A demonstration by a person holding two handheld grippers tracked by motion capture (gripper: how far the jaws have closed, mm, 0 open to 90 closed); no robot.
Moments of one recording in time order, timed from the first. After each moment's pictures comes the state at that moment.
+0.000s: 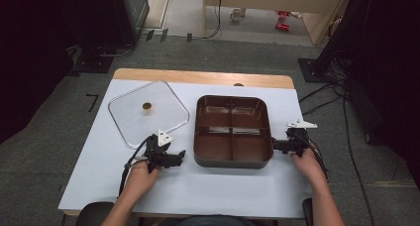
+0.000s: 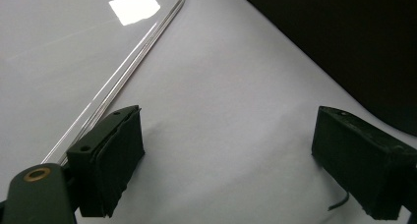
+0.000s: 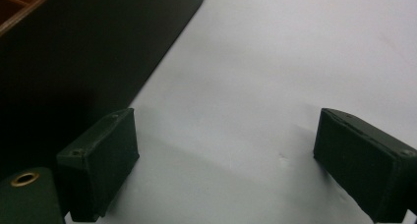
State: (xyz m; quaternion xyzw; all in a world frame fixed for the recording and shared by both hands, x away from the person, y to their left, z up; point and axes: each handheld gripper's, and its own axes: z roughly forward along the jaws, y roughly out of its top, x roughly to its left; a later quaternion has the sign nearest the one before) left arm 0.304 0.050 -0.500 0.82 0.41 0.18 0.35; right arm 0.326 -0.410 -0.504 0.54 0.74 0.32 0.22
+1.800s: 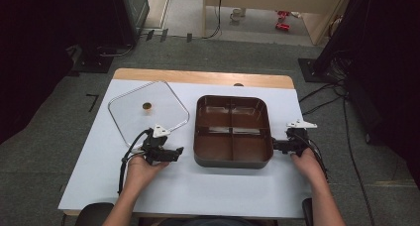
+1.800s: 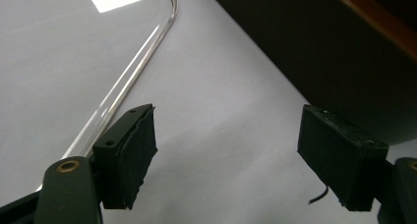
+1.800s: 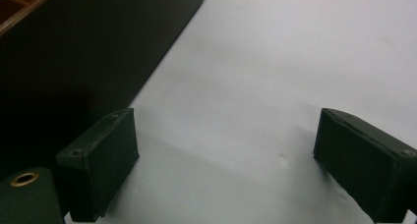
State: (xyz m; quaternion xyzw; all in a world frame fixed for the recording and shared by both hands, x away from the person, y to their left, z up) left arm 0.311 0.059 -0.469 0.83 0.42 0.12 0.36; right arm 0.326 -0.410 -0.504 0.54 0.74 0.32 0.22
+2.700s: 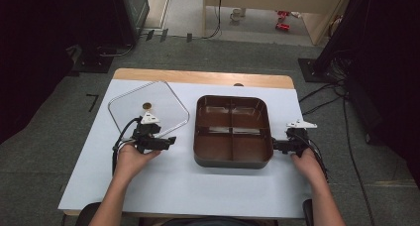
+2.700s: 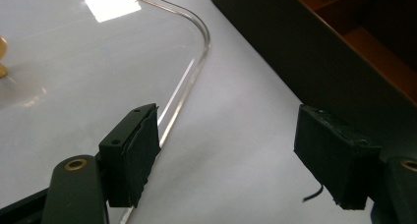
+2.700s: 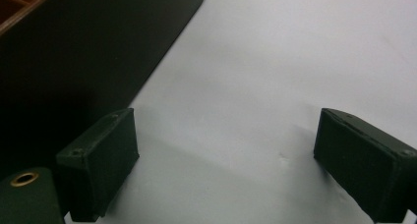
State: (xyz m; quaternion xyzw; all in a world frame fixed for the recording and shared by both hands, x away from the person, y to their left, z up) left arm 0.340 0.084 -0.448 0.82 0.42 0.11 0.37; right arm 0.326 -0.410 -0.504 0.54 0.74 0.32 0.22
